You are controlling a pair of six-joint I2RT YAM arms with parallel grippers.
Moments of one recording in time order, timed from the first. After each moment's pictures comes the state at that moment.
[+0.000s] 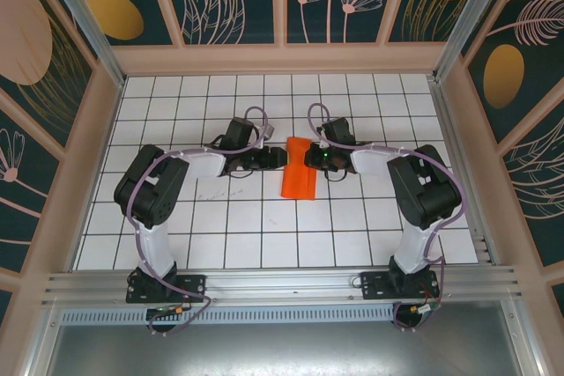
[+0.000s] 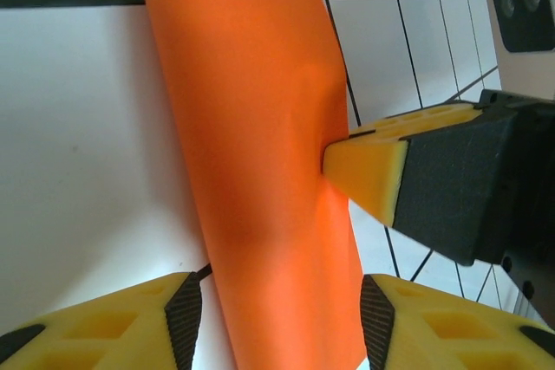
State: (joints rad) left arm -0.51 1.92 1.03 0.12 0.59 -0.59; right arm 0.47 1.82 0.97 -0.06 -0.30 0.59
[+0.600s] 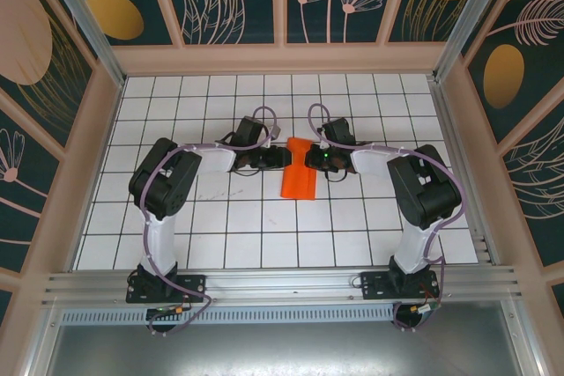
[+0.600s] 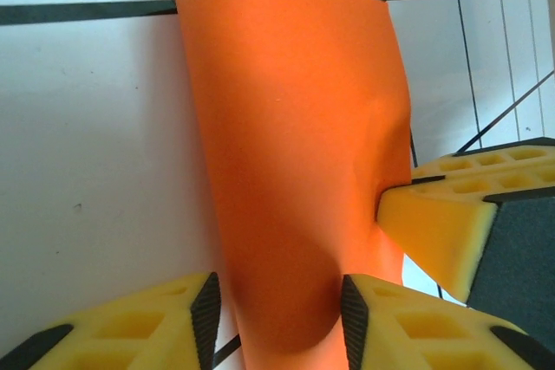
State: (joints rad) left arm -0.54 2.03 1.13 0.06 0.53 -0.59; right arm 0.47 1.82 0.97 -0.08 -0.31 0.59
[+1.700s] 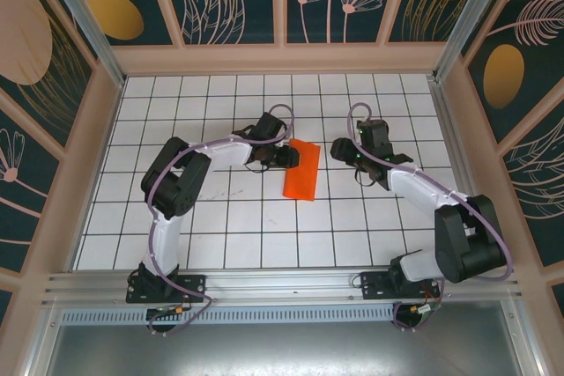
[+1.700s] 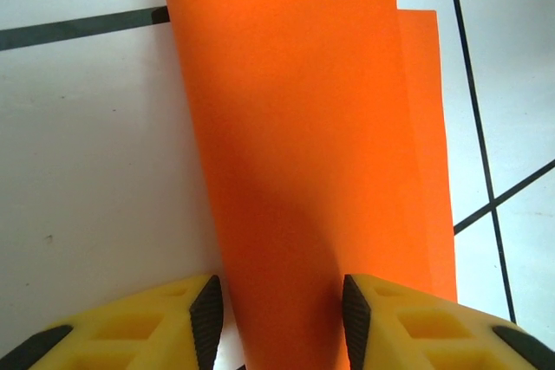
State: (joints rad) left arm -0.63 2.09 1.36 -0.26 0.29 -0.51; right arm 0.33 1.38 0.76 -0.13 -0.09 0.54
